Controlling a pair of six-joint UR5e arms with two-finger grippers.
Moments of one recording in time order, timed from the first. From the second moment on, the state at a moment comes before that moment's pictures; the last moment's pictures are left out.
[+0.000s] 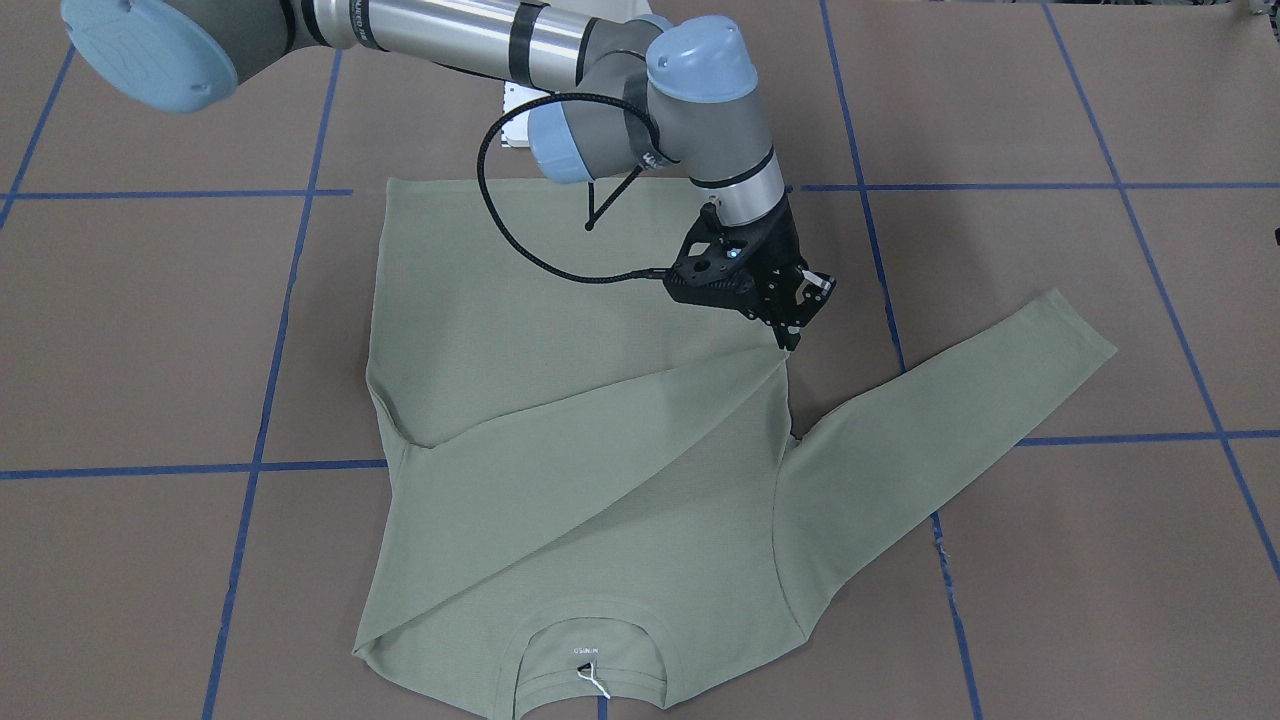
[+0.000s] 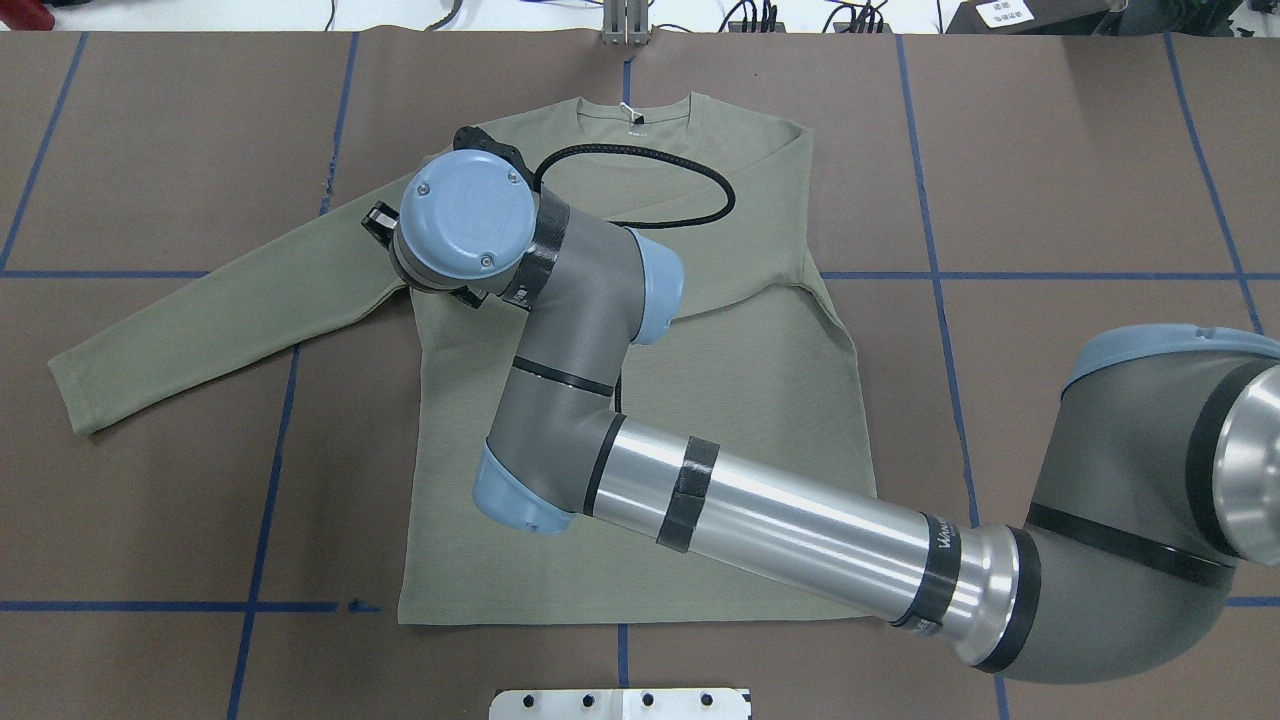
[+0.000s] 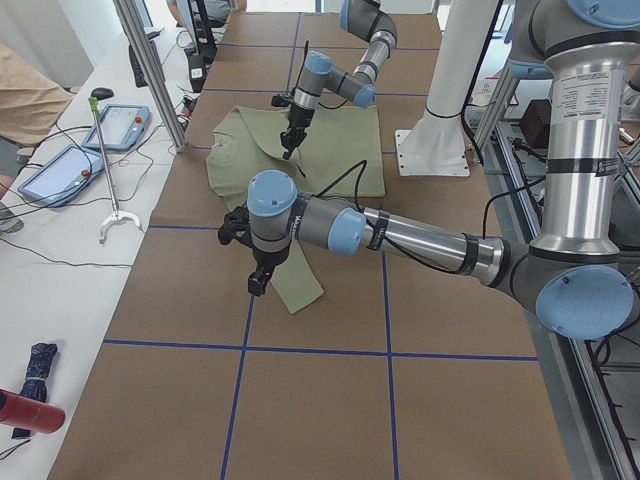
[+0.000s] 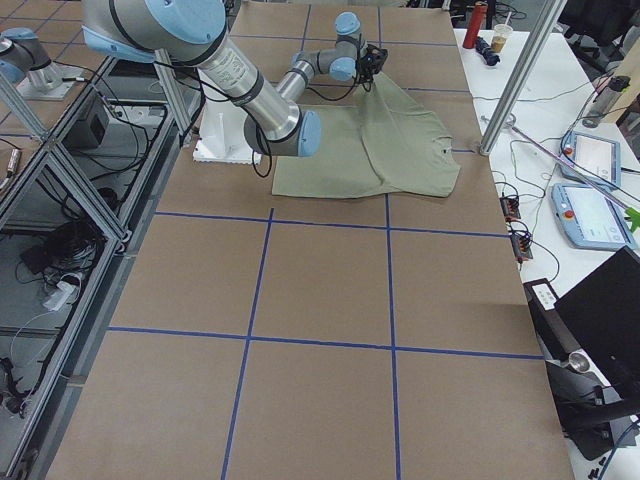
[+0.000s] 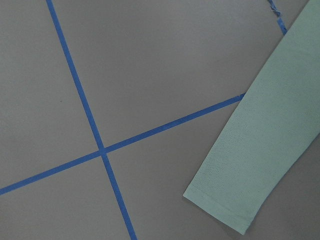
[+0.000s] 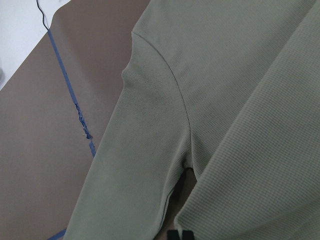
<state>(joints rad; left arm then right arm) -1.51 -1.55 -1.83 -1.63 -2.40 0.13 0.47 -0.41 1.11 -1.05 1.63 1.89</state>
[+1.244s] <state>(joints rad) -1.51 -1.53 -1.84 -1.62 -2.42 0.12 0.47 -0.38 1.02 -0.99 1.55 1.88</state>
